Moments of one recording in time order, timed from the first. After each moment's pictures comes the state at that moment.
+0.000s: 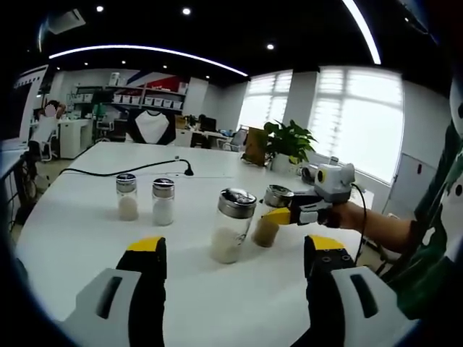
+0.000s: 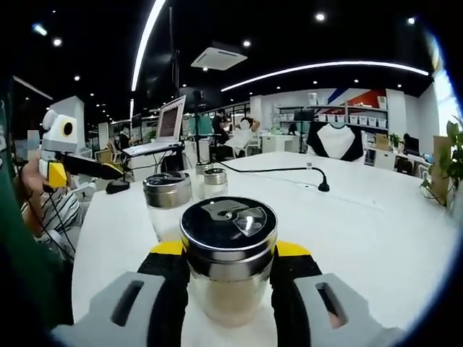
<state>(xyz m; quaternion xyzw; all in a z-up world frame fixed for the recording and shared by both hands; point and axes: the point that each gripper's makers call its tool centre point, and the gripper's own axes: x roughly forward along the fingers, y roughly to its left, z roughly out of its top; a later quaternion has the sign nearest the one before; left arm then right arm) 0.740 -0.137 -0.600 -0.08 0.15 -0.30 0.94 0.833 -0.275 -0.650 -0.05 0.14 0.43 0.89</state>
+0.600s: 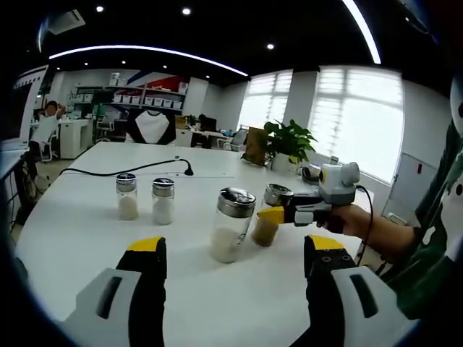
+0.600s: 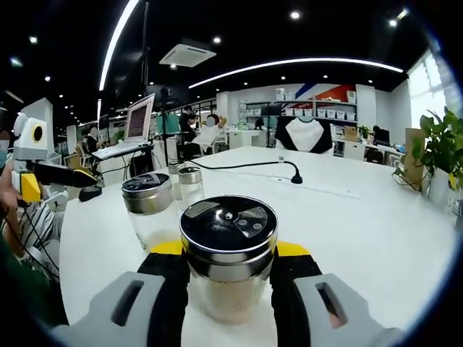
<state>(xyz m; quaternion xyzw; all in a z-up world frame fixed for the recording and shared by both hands) 0.738 -0.138 -0.600 -0.07 0.15 -0.30 0.94 0.841 -0.283 -0.653 -0.04 0.16 0.32 0.93</state>
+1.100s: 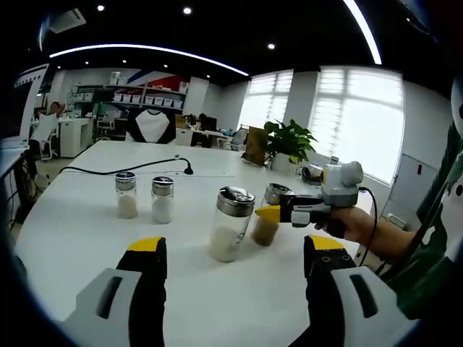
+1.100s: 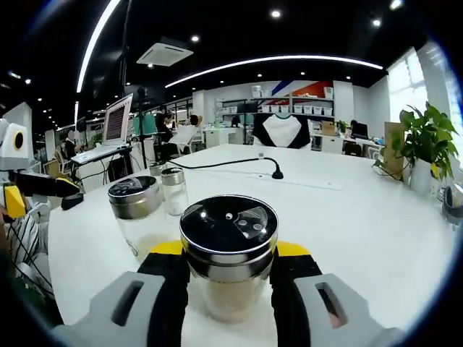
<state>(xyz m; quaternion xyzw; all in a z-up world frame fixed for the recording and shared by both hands) 0.738 -0.139 -0.601 -0.08 0.16 -0.30 0.94 0.844 -0.287 -0.654 -0.03 0.17 0.25 0.95</state>
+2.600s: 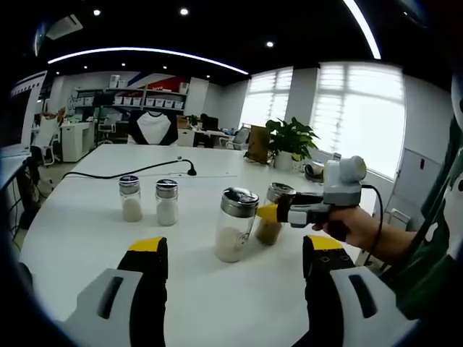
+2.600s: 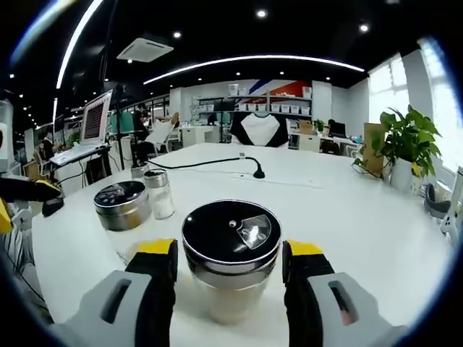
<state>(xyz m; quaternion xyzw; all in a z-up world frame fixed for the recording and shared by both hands) 0.743 -0.131 -0.602 -0.06 0.16 -0.29 0.94 0.848 -0.290 -0.650 -0.03 0.17 0.19 0.97</state>
